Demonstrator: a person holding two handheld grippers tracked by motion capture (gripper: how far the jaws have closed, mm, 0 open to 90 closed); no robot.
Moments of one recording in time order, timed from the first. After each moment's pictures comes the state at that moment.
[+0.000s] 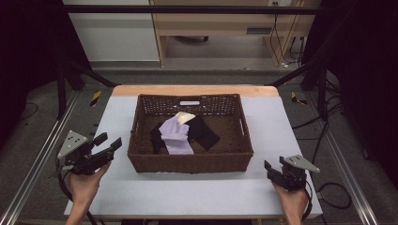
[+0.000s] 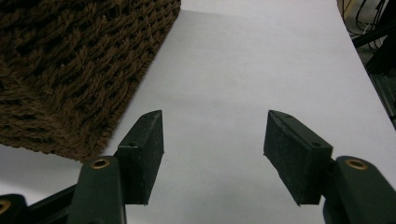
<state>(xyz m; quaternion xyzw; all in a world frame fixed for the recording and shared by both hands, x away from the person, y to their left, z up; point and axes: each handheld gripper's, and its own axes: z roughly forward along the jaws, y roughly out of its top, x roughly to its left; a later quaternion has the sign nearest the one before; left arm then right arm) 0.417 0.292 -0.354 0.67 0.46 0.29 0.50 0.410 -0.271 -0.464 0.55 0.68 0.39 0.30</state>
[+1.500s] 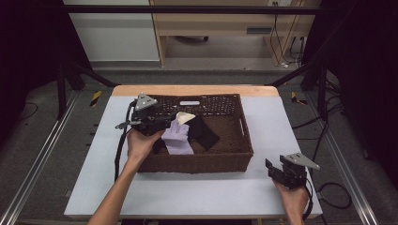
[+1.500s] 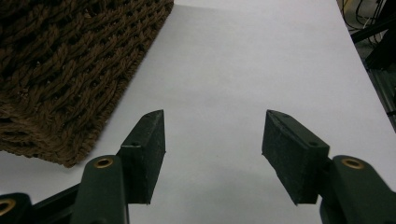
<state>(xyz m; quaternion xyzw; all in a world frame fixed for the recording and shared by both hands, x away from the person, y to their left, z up) 0.525 0.162 -0.339 0.75 0.40 0.24 0.47 0.418 -0.276 -0.466 0.55 0.68 0.38 0.29</state>
